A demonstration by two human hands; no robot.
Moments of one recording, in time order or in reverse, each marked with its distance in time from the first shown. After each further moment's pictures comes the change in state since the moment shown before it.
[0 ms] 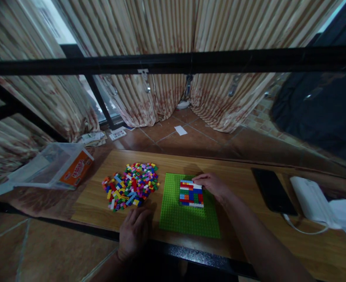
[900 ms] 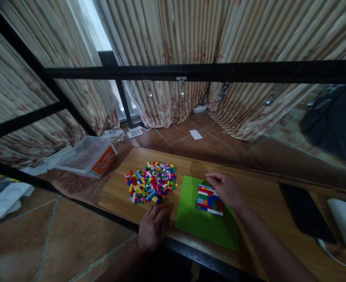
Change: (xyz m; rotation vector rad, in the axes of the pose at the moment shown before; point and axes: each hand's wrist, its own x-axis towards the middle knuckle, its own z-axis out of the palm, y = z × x) left_hand -0.006 0.001 0.003 -0.074 -0.037 -0.064; right_hand -0.004 -0.025 0.030 -0.332 0.326 -0.391
